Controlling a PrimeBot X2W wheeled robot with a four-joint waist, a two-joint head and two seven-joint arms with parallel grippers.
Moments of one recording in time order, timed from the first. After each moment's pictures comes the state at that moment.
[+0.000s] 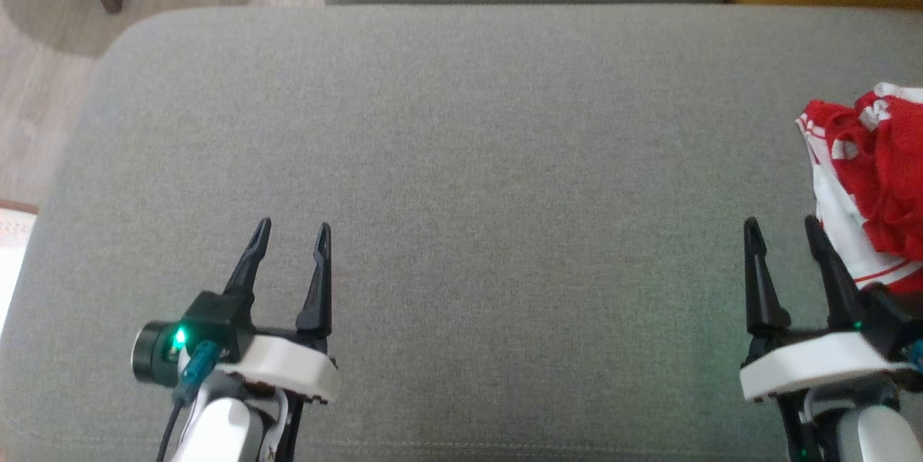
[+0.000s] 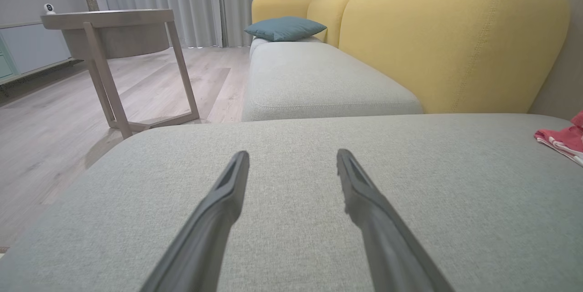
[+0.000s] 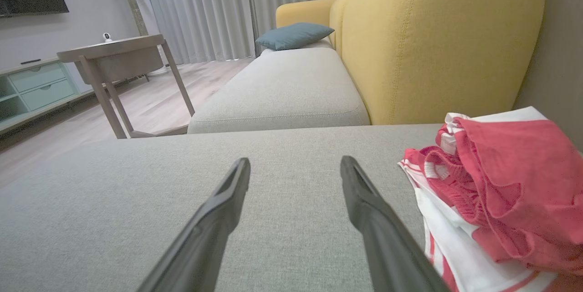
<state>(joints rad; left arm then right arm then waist) -0.09 0.15 -0.33 0.15 -0.20 0.12 -0.26 0.04 -0.05 -0.06 -0.01 0.14 0.12 -0.03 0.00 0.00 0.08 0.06</state>
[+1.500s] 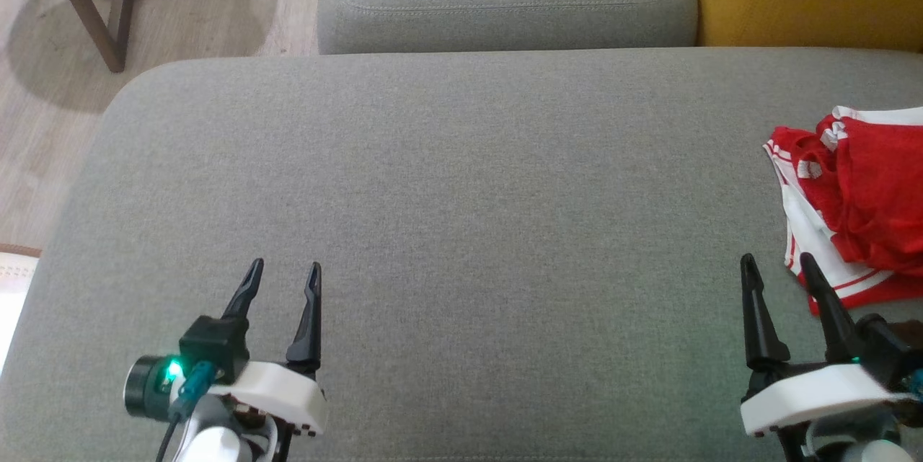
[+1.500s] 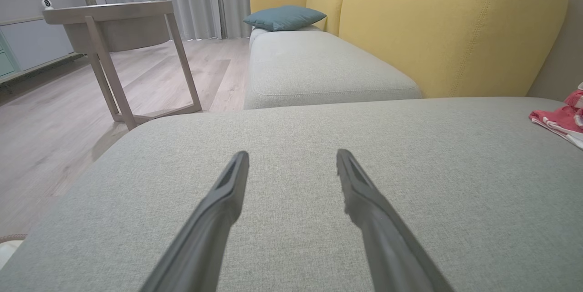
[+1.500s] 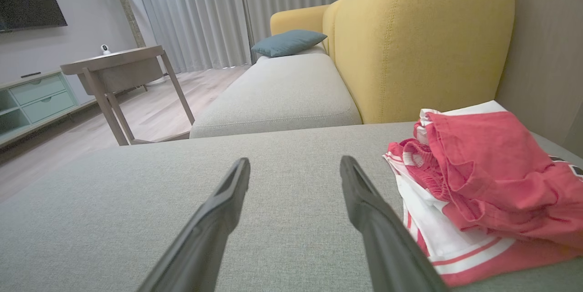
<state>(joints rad) -0.02 0.19 -0.34 0.17 -0.23 0.13 -0.21 0.14 -0.04 -0.05 -0.05 0.17 0.12 0.00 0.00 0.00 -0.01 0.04</state>
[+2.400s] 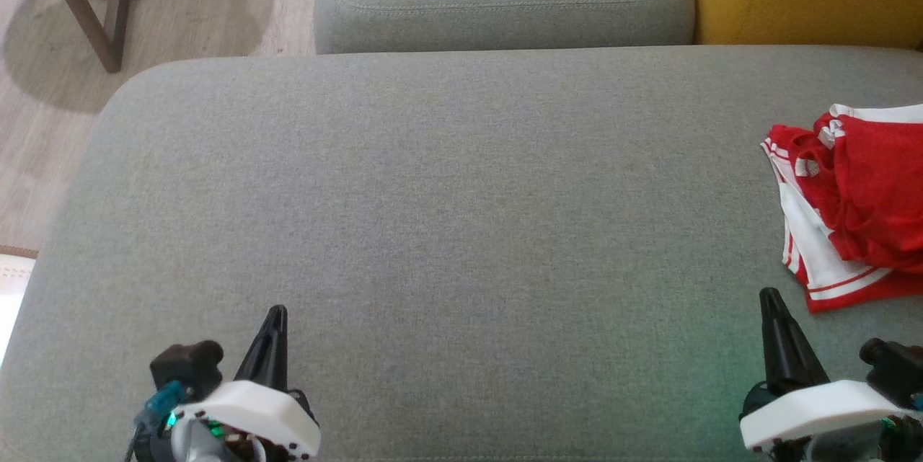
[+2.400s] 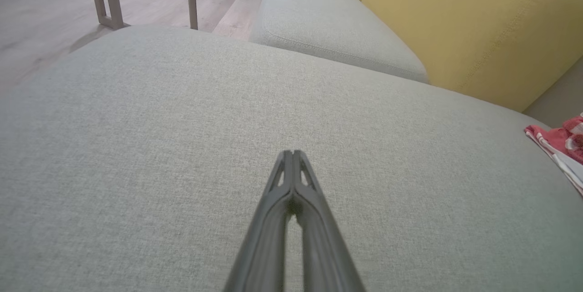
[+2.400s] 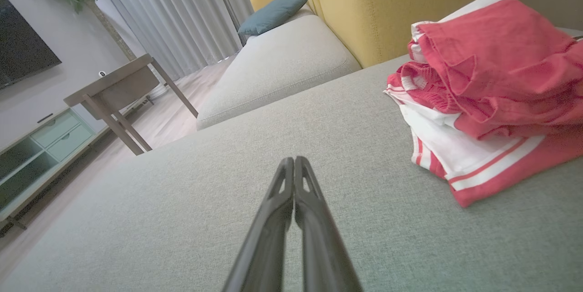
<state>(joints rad) 0.03 0.16 -0.30 0.25 -0.47 0.10 -0.17 0.15 -0.04 -0.05 0.07 0.42 0.12 0.01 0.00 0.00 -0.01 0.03</state>
